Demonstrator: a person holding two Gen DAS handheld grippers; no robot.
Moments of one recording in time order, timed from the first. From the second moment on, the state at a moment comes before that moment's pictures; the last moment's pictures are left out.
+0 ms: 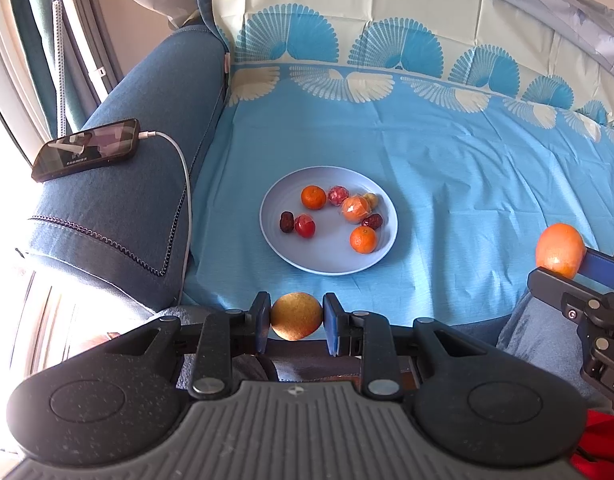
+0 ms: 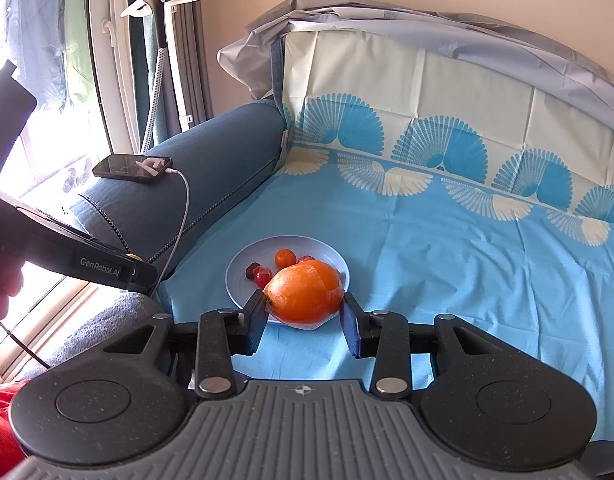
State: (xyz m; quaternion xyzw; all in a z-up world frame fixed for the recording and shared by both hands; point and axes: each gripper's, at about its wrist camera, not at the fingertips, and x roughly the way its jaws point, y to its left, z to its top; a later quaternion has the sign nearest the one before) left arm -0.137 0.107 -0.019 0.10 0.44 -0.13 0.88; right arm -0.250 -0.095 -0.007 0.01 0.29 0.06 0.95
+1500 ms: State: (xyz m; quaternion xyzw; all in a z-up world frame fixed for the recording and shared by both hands) left arm 0.000 0.075 -0.084 0.10 0.49 -0.12 0.86; right arm -0.110 -0.089 -0.082 0.03 0.38 0.08 0.92
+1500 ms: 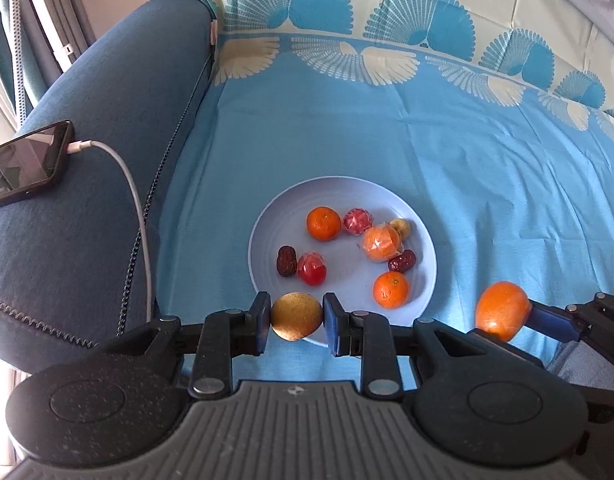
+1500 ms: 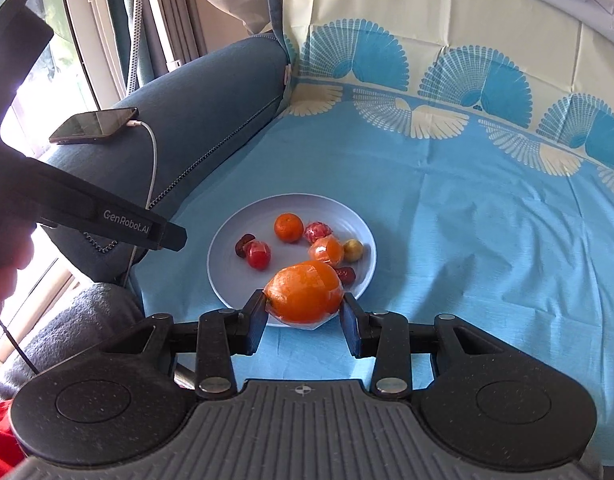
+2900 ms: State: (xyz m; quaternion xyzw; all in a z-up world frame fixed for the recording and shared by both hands) left arm -0.062 0.102 -0.057 0.10 0.46 -0.10 0.88; right arm -0.147 -0.085 -0.060 0.00 0.36 0.03 0.93
